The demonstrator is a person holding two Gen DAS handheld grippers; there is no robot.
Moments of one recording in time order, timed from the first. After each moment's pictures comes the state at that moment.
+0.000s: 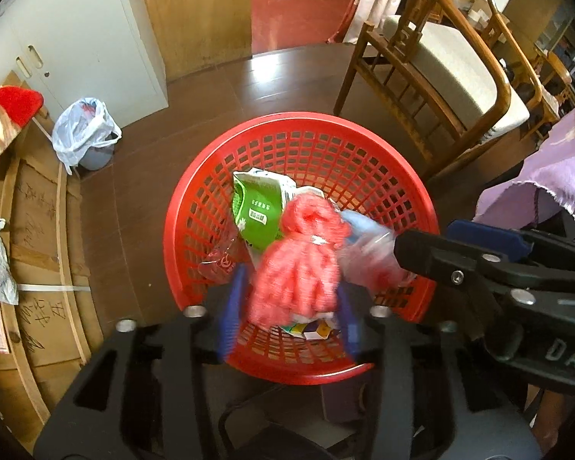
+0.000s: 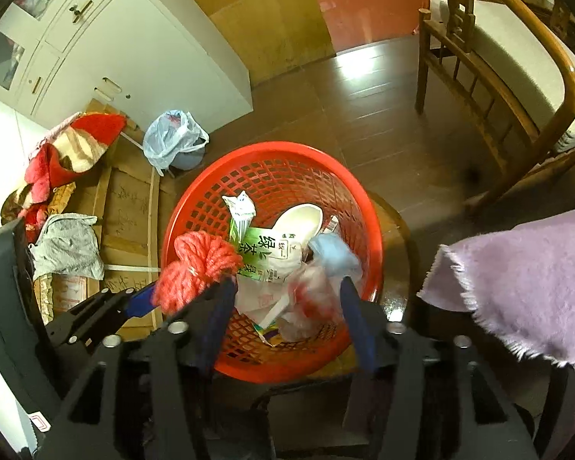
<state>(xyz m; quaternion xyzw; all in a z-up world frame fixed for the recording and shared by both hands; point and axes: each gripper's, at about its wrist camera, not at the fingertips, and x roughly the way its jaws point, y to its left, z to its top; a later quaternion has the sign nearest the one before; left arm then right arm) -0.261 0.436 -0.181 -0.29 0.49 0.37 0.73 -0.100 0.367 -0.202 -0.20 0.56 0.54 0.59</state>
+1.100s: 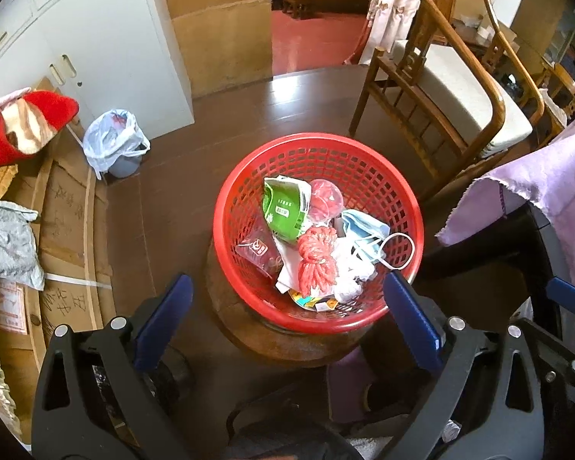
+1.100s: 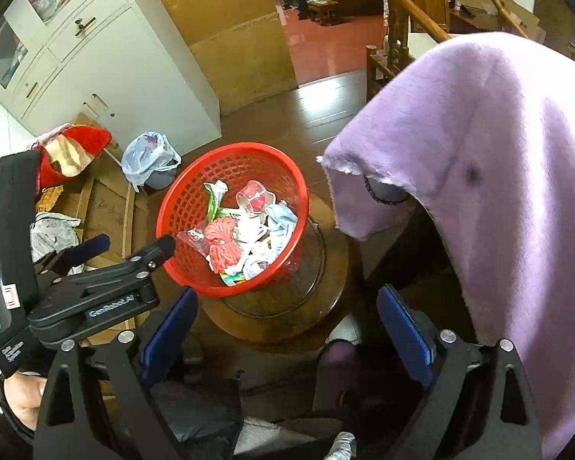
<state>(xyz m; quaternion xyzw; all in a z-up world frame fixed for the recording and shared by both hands) -0.285 0.401 -0.134 -0.27 0.46 0.41 0.74 -0.110 0.258 -0.144 -0.21 0.50 0.50 0.67</state>
